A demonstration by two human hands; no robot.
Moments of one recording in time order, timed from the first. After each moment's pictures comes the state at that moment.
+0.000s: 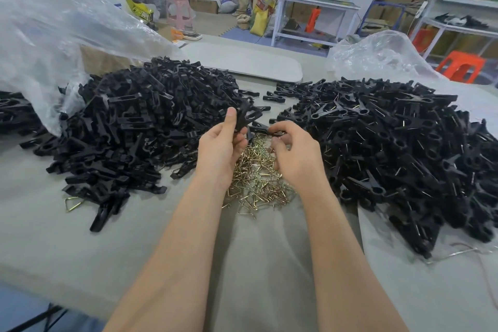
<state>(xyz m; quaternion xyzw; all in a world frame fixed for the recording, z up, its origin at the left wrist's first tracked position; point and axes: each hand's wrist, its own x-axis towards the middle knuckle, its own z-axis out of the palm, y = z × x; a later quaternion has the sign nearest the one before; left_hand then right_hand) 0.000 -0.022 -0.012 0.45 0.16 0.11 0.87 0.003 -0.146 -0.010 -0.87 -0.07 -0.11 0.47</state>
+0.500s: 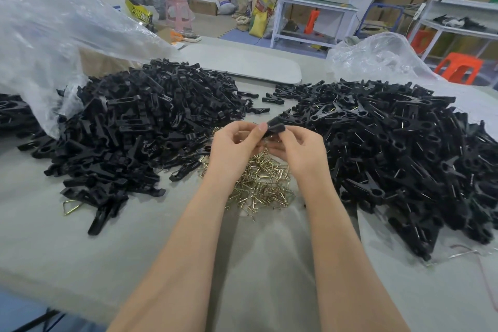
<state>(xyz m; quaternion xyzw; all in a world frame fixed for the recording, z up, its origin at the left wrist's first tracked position) -0.002 -0.029 -0.017 0.64 0.02 0.13 0.76 0.012 -0.147 -0.008 -0.74 -0.04 -0.08 0.66</state>
